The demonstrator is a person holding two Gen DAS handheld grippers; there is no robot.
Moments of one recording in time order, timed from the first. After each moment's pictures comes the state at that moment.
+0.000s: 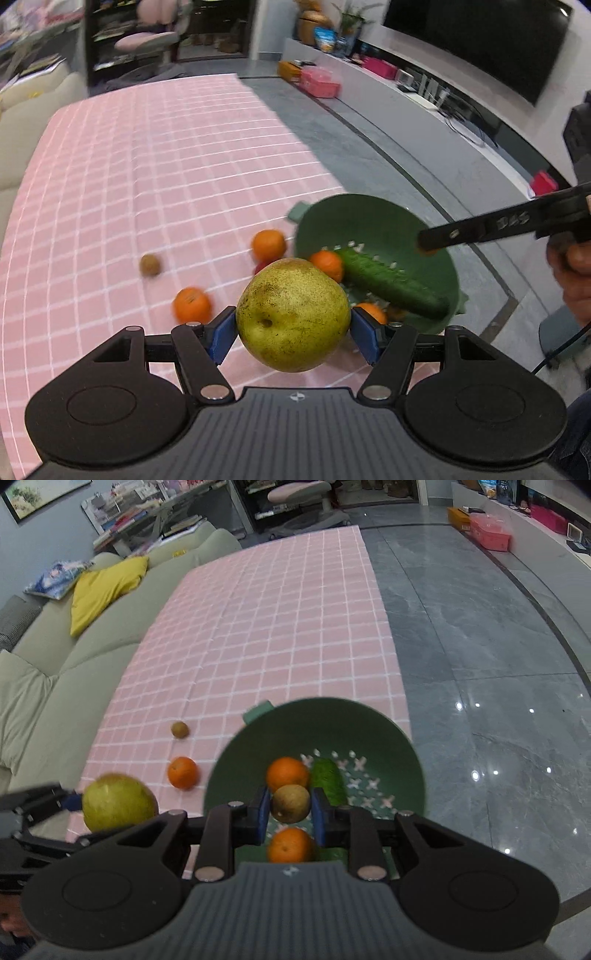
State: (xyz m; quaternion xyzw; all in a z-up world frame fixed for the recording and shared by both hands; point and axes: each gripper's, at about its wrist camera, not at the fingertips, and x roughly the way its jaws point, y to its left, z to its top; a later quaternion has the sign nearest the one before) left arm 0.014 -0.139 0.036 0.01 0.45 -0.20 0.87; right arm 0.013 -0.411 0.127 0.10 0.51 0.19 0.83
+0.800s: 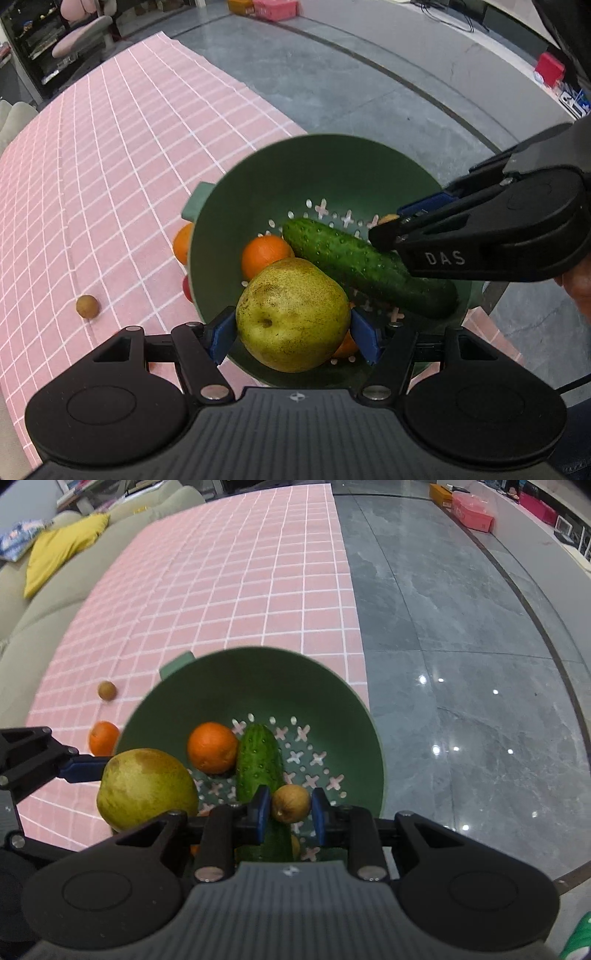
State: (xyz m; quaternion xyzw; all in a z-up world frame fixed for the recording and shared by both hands) left arm 0.059 -0.250 -0.013 0.16 0.53 -0.21 0.80; right arm 0.041 -0.409 0.069 0.03 0.57 0.14 0.81
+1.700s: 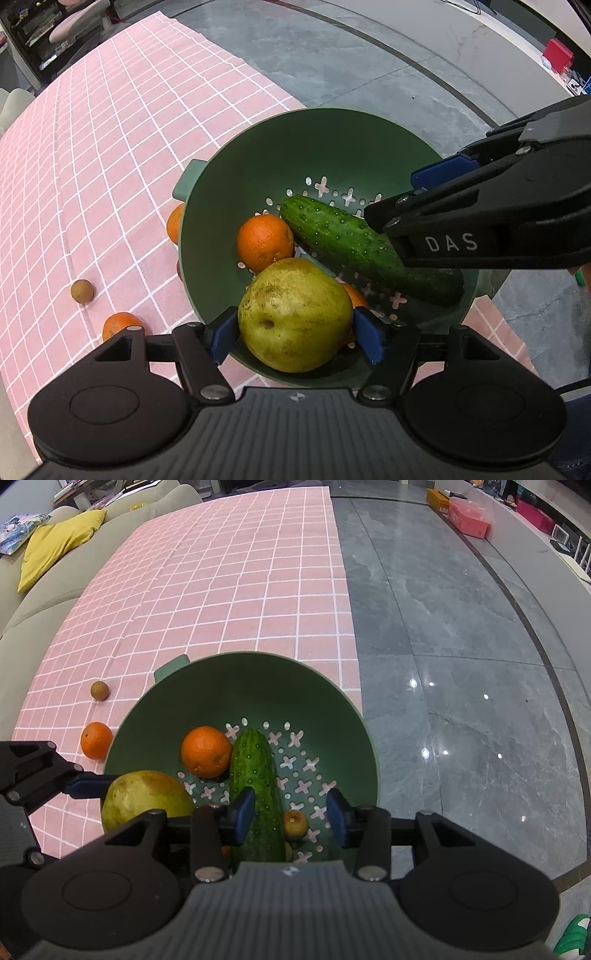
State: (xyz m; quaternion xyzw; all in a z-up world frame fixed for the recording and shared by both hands) left arm 0.060 -0.249 -0.025 0.17 0.56 -0.20 0.79; right arm 0.043 -0.407 0.072 0.02 0.56 0.13 0.82
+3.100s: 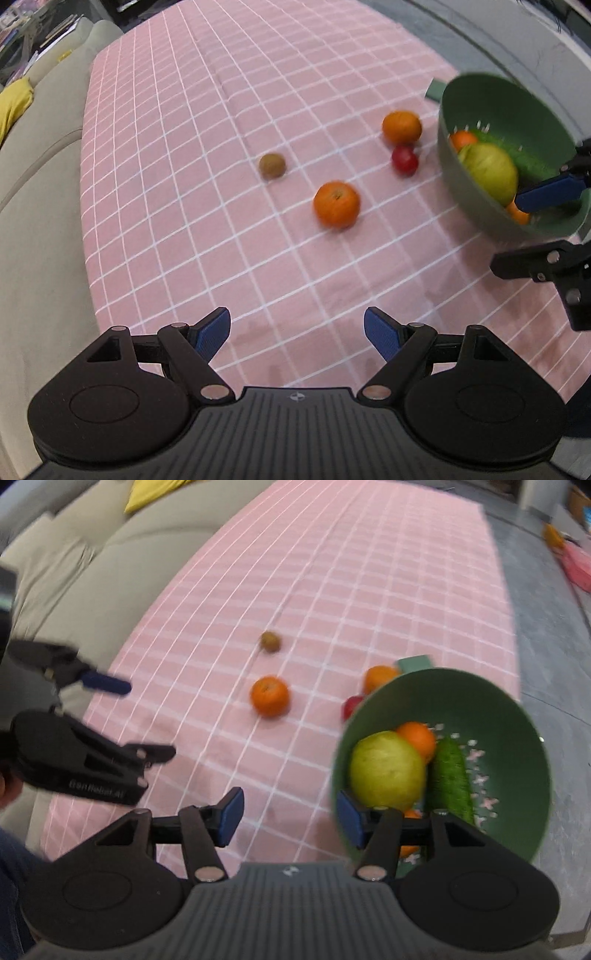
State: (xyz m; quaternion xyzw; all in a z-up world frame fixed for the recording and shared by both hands) left arm 0.043 -0.070 0.004 0.16 0.60 -0.09 0.78; right arm 0.000 -0.269 0.115 -0.06 0.58 0.30 0.75
